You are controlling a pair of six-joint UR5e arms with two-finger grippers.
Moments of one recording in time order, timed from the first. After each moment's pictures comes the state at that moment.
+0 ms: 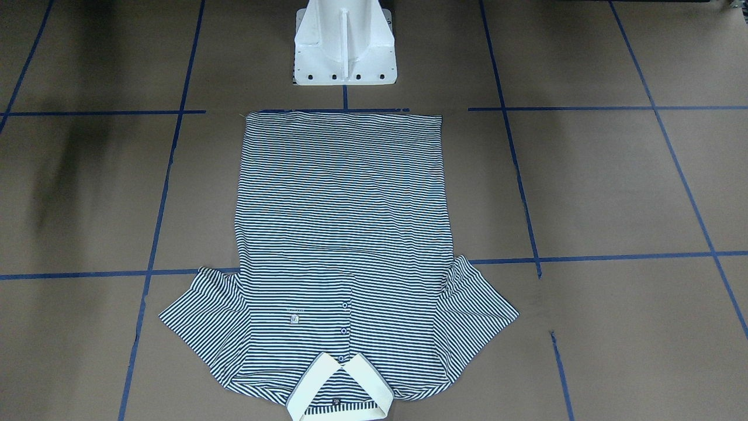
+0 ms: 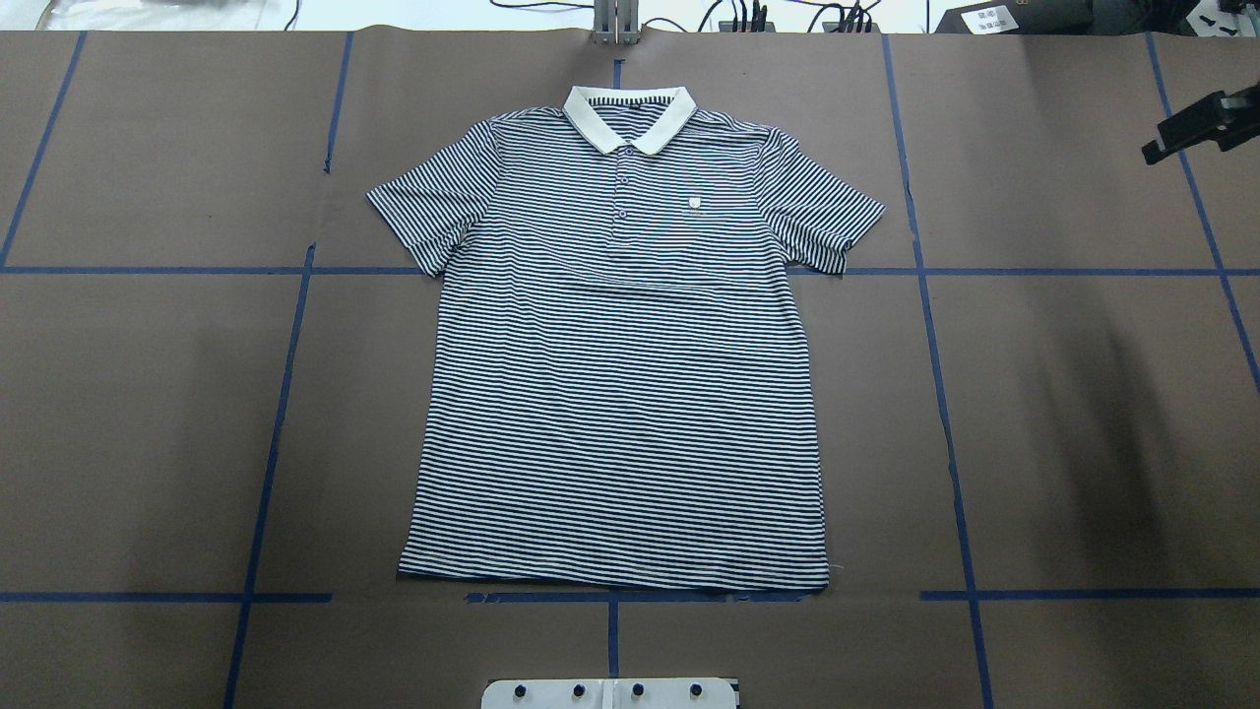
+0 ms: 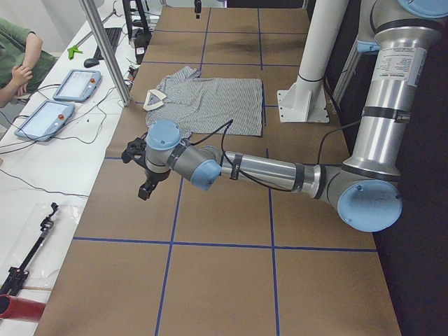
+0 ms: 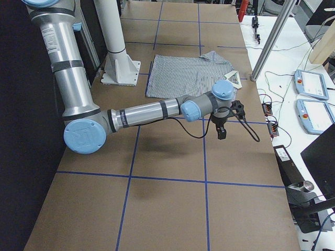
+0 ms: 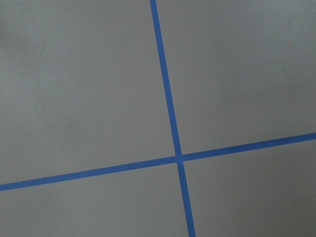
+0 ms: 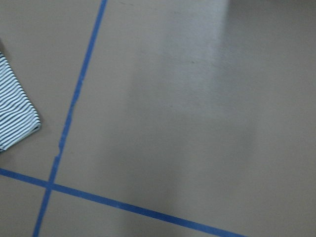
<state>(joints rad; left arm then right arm) -1.48 -1.73 -1.56 -2.06 -2.36 -0.08 1.31 -1.28 1.54 -1.34 2.33 0.28</state>
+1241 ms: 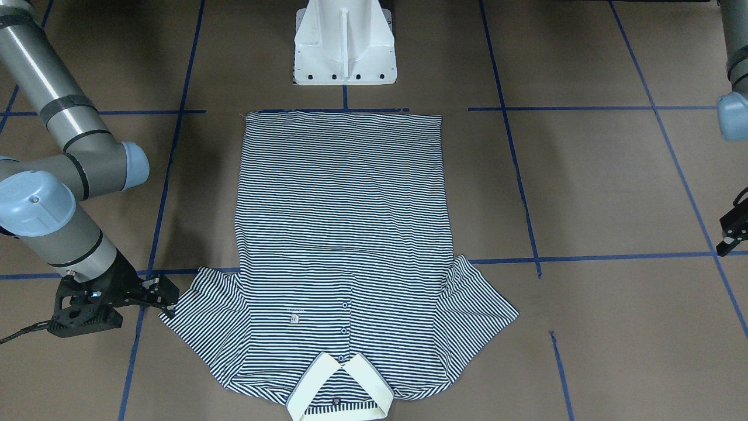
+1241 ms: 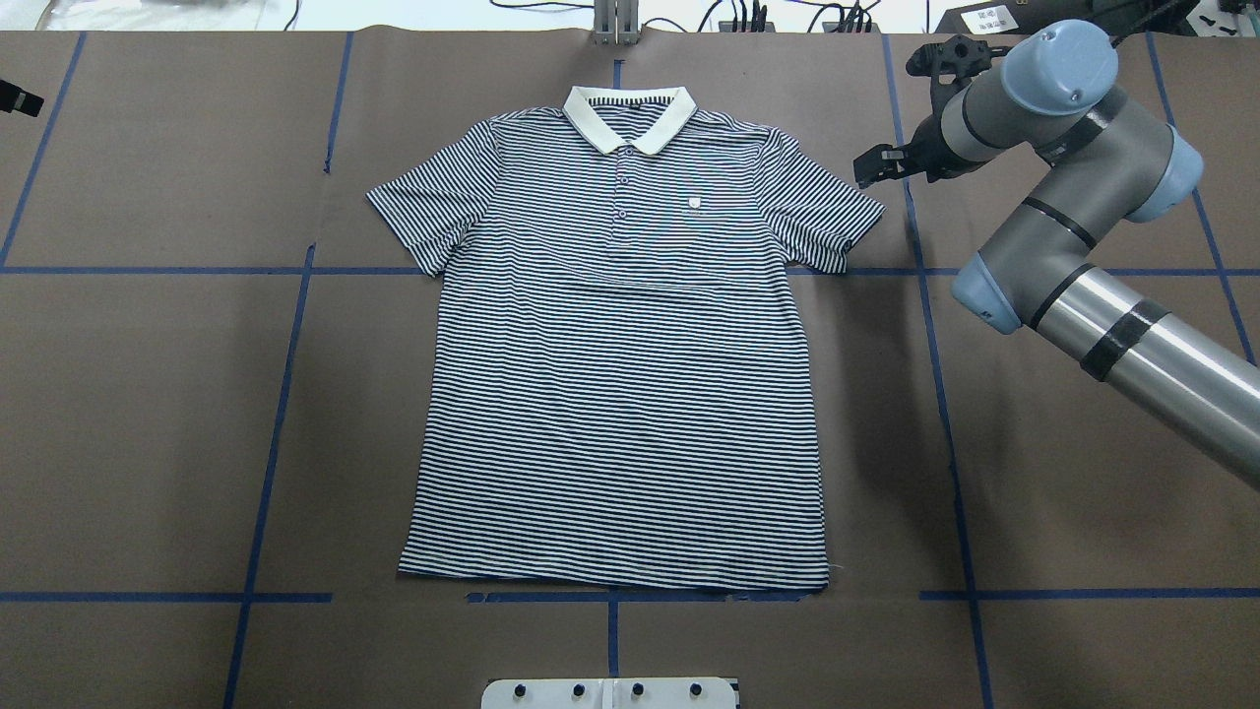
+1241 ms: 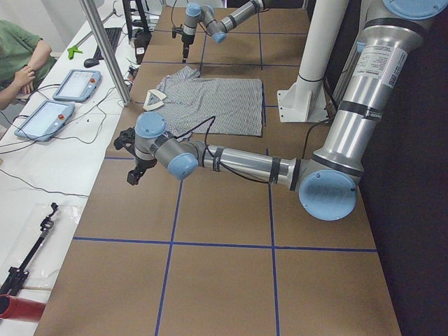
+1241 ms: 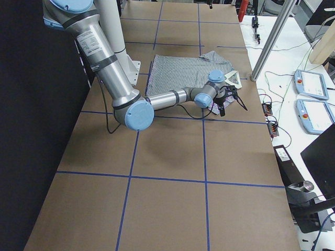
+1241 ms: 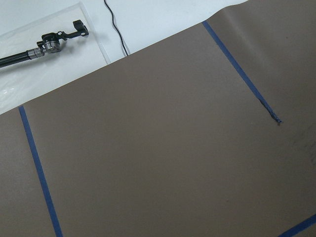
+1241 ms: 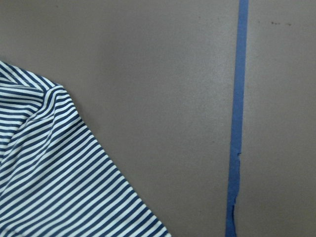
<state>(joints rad) -1.36 -1.87 -1.42 -2.13 -2.27 -0.16 0.94 -1.02 1.21 -0.94 1.98 0.83</state>
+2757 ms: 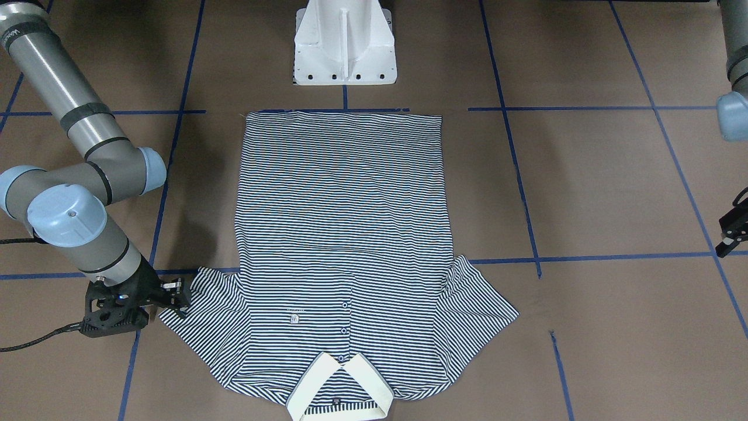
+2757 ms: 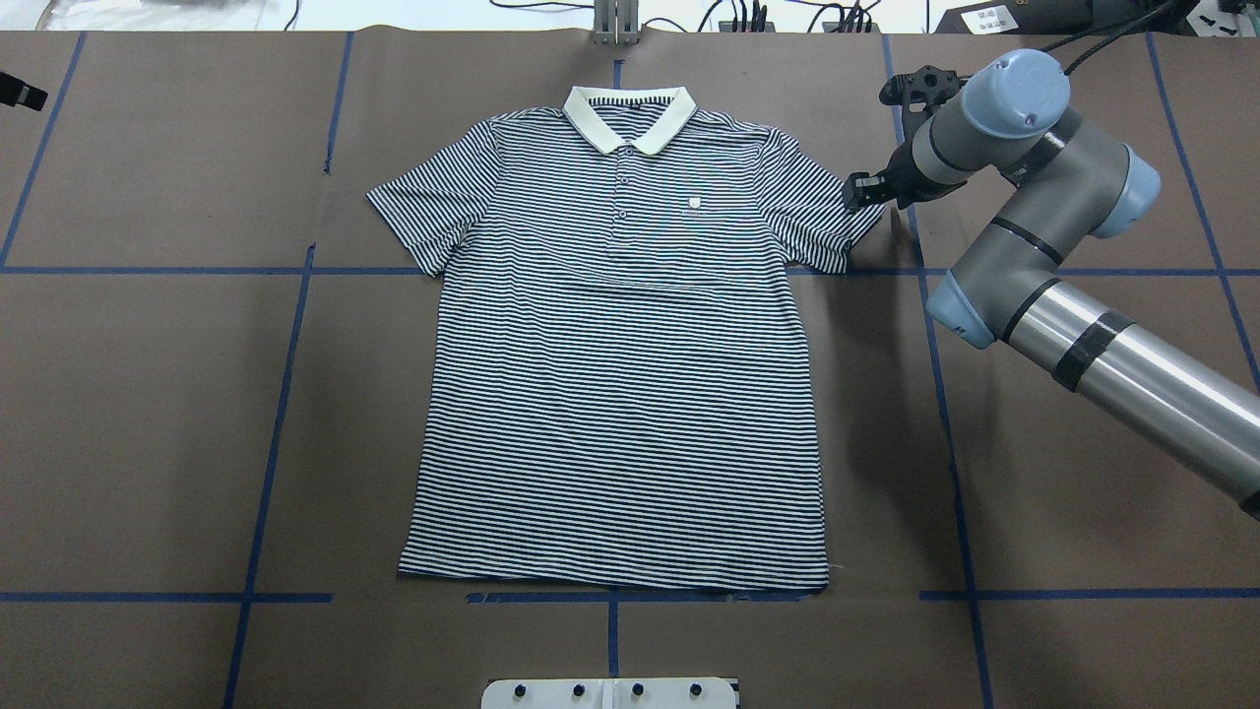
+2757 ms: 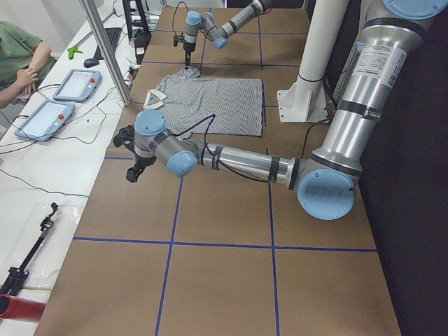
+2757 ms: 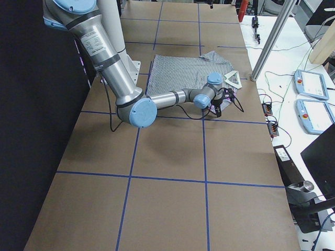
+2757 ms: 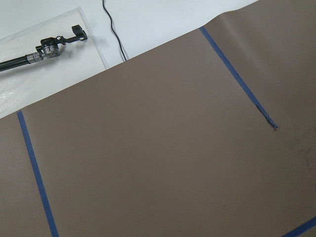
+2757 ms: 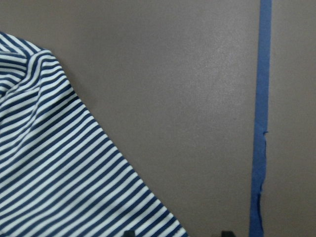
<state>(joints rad) -1.36 -1.88 -1.42 -2.13 -2.27 -0.16 0.90 -0.99 1.14 -0.94 1.97 0.83</state>
